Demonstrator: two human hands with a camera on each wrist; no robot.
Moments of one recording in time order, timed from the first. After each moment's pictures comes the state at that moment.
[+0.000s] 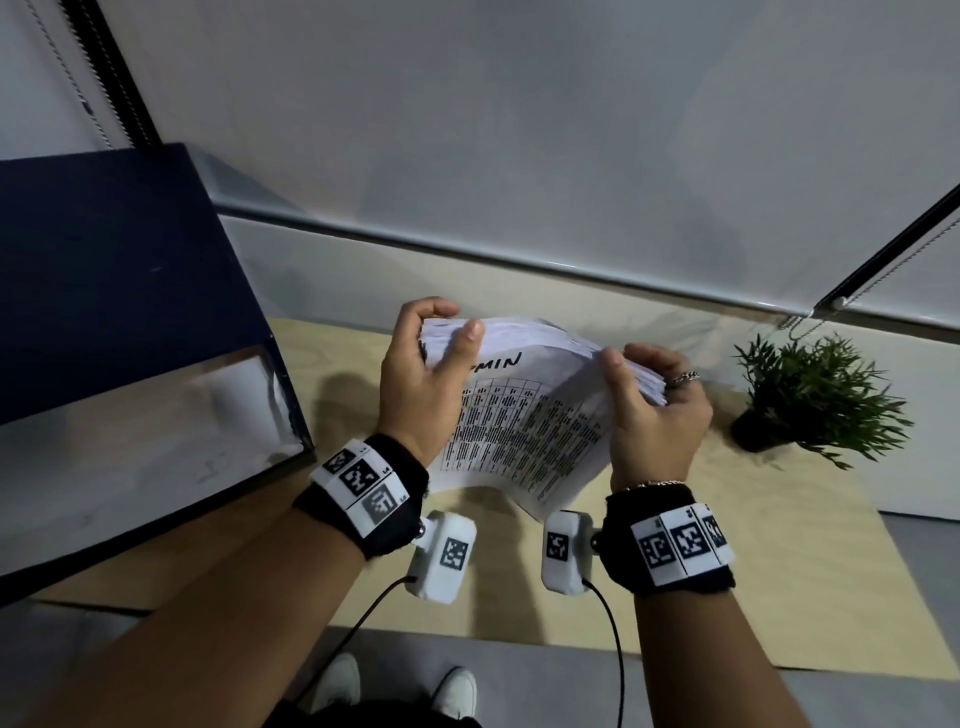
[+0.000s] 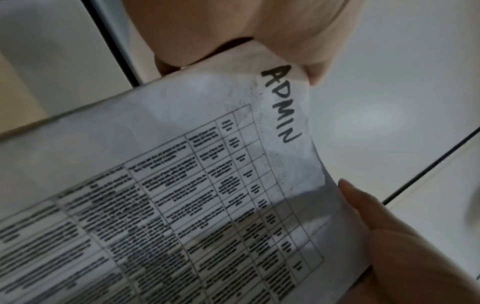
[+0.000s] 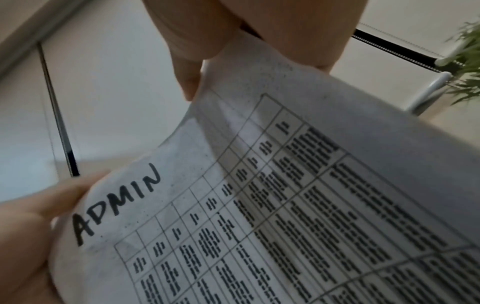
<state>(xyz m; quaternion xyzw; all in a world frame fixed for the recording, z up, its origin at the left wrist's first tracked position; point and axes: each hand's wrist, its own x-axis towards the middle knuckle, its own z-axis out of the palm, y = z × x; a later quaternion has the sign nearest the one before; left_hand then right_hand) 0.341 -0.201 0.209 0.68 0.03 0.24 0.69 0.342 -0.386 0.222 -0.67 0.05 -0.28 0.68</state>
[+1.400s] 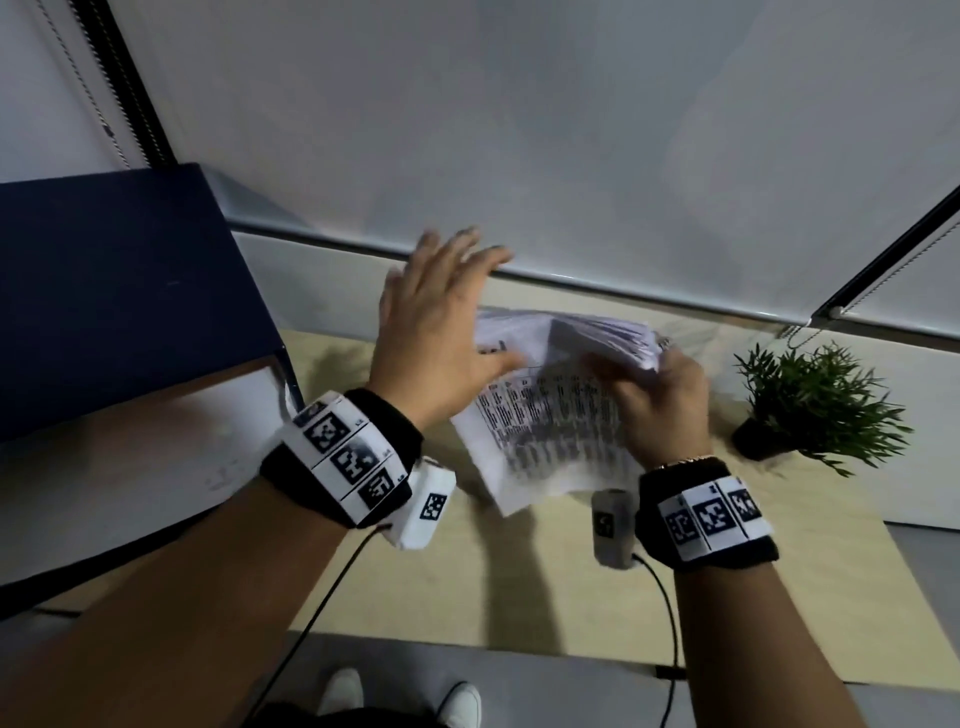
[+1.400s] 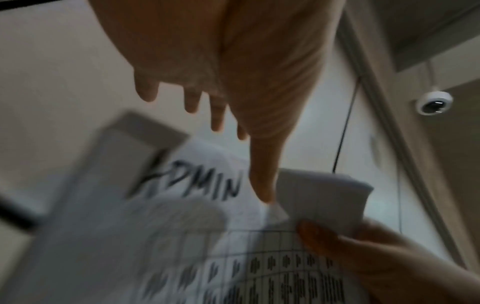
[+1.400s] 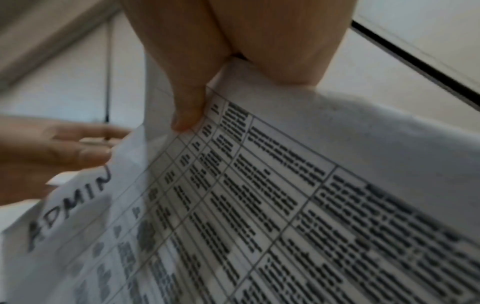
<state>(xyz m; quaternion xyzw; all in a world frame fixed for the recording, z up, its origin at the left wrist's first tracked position) 0.358 -0.179 0.267 0.94 -0.09 0.19 0.27 0.360 -0.406 0.242 -0.85 -0.12 -0.21 0.47</state>
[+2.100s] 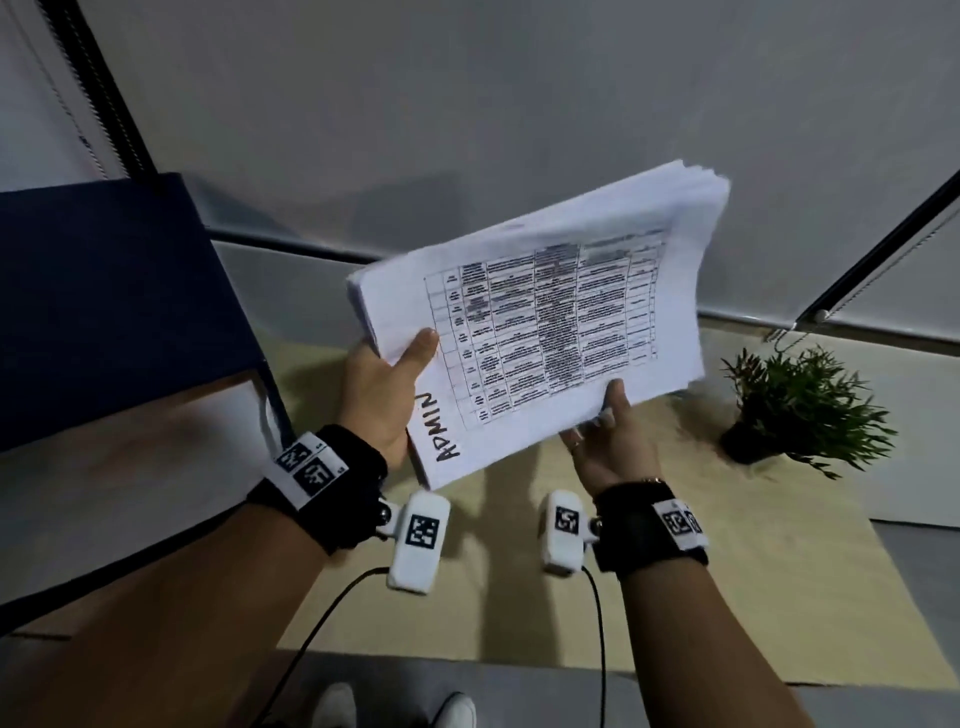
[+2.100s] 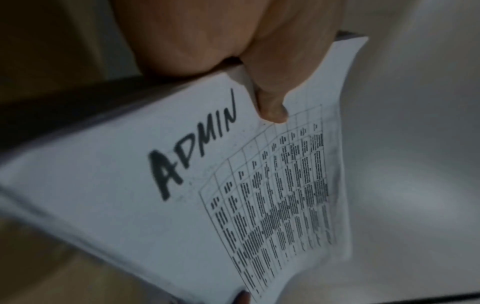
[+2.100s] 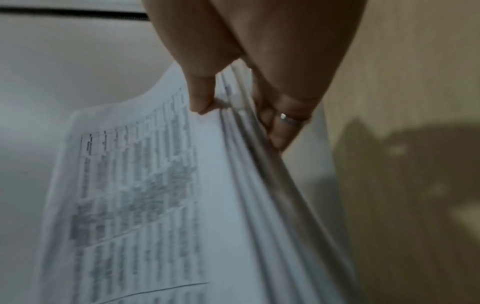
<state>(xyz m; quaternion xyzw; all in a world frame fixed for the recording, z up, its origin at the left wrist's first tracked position) 0.360 -0.179 0.220 0.53 0.16 0.08 0.83 0.373 -0.403 0.177 -0.41 0.27 0.01 0.87</state>
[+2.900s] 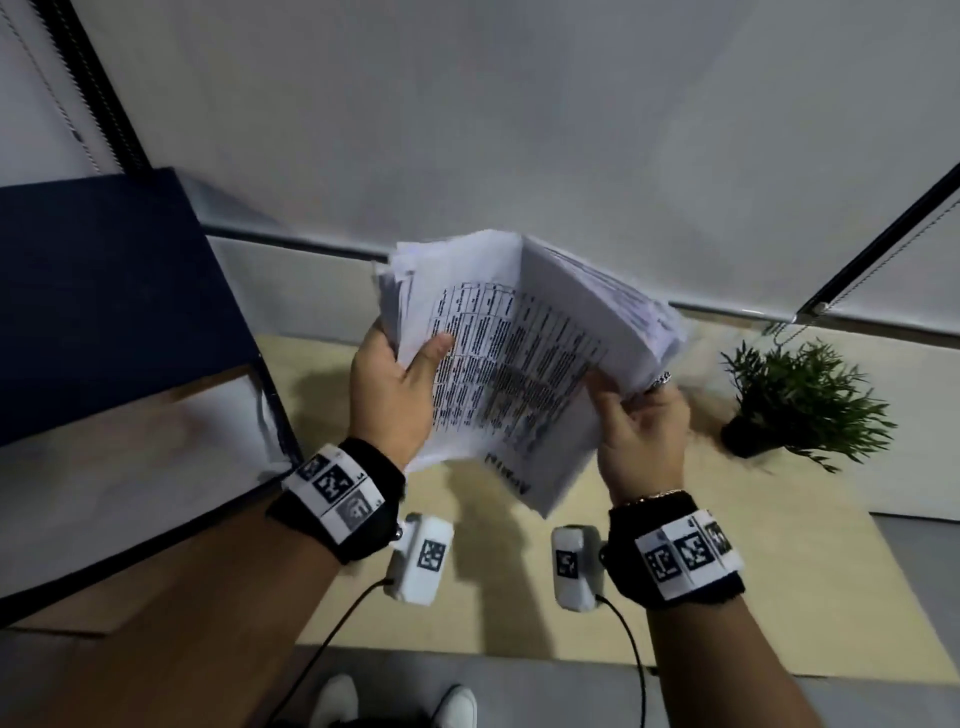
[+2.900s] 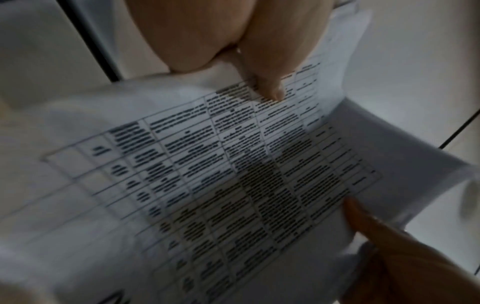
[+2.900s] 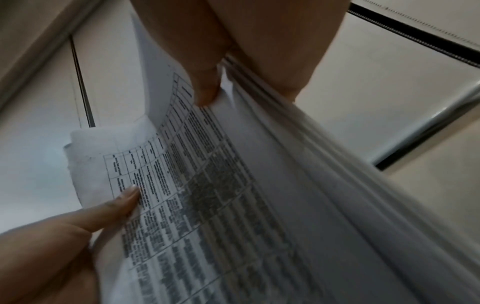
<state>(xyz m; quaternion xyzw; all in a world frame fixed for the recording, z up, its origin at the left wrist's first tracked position) 0.356 -0.189 0.209 0.70 0.10 0.24 0.66 0.348 -0.402 0.210 -0.71 -0.01 -0.20 0.67</state>
